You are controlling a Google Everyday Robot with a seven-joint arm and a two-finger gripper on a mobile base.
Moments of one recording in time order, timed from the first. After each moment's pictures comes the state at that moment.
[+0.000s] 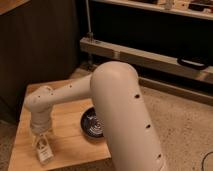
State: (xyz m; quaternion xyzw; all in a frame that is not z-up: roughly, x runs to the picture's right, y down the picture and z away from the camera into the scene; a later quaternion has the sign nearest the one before) arm -0.332 0.250 0.726 -0.48 0.07 0.36 0.79
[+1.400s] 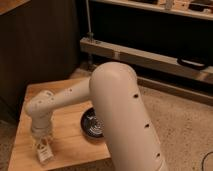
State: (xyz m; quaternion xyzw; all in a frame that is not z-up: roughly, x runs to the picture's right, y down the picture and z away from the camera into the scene) arm -0.334 0.268 0.732 -0.48 0.06 0.36 0.80
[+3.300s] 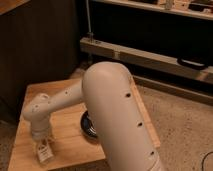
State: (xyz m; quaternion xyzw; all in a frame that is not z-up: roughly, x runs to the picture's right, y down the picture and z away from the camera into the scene) arm -0.332 0.280 0.742 -0.46 0.08 0.36 0.81
